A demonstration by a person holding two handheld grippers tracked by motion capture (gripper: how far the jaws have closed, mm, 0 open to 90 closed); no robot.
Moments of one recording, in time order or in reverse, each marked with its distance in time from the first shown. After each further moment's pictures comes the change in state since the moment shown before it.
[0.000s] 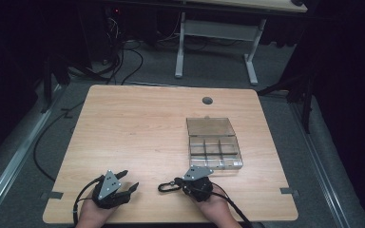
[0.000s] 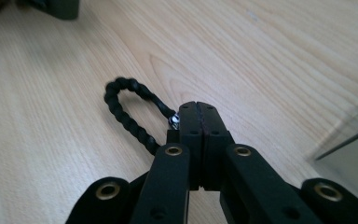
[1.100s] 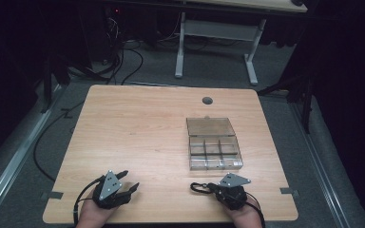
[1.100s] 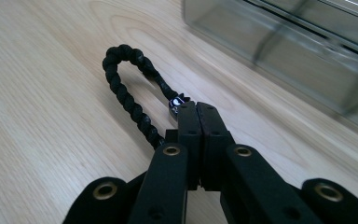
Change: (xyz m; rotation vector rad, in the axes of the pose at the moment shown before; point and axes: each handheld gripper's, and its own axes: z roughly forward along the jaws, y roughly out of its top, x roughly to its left) left arm -0.001 0.000 0.001 0.009 0.003 0.011; right arm -0.036 -0.069 -0.067 0.044 -0.143 0.138
